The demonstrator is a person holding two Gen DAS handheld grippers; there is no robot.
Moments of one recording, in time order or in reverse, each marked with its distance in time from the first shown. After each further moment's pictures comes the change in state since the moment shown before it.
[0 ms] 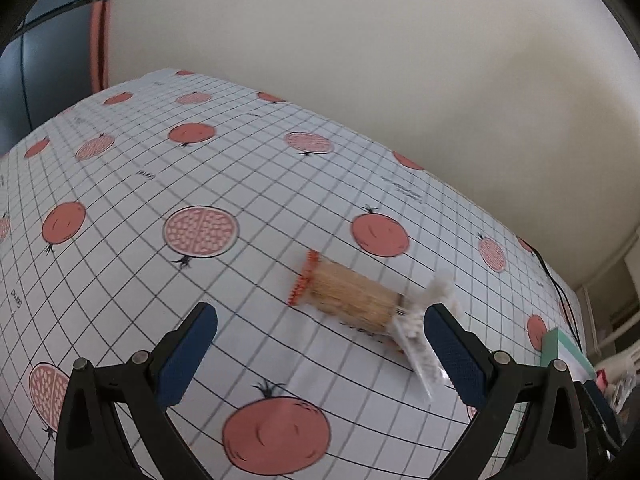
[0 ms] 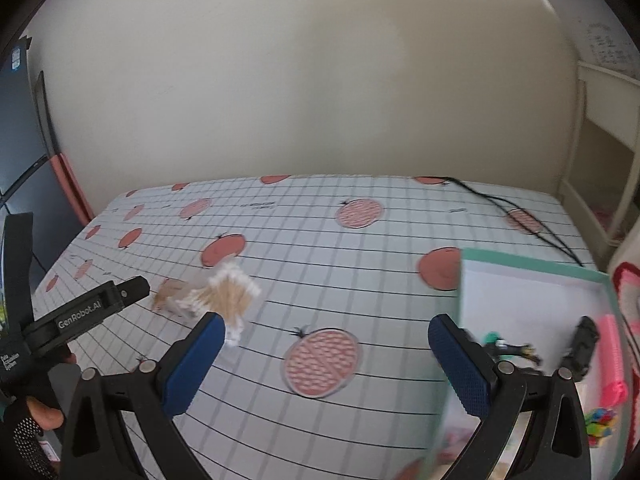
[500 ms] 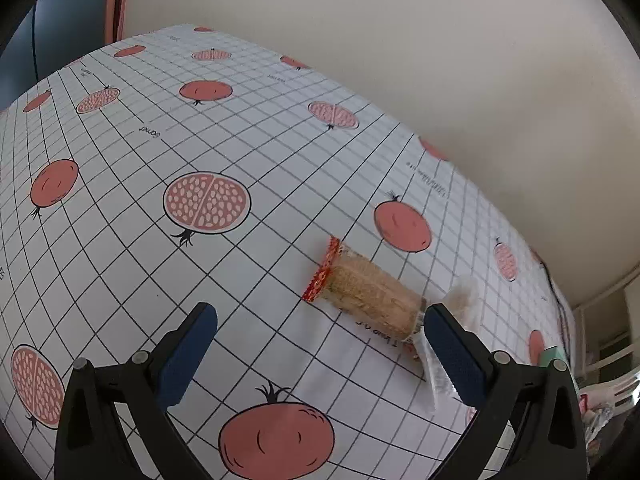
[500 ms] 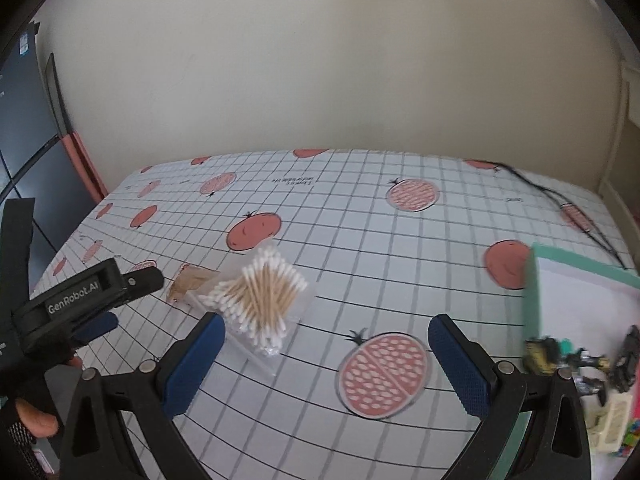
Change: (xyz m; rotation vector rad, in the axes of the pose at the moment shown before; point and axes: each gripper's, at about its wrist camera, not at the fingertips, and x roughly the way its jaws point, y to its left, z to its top) left arm 0.031 0.012 0.008 -0.101 0.118 0.003; right arm 0.049 0.036 0.001 -0.030 0.083 0.072
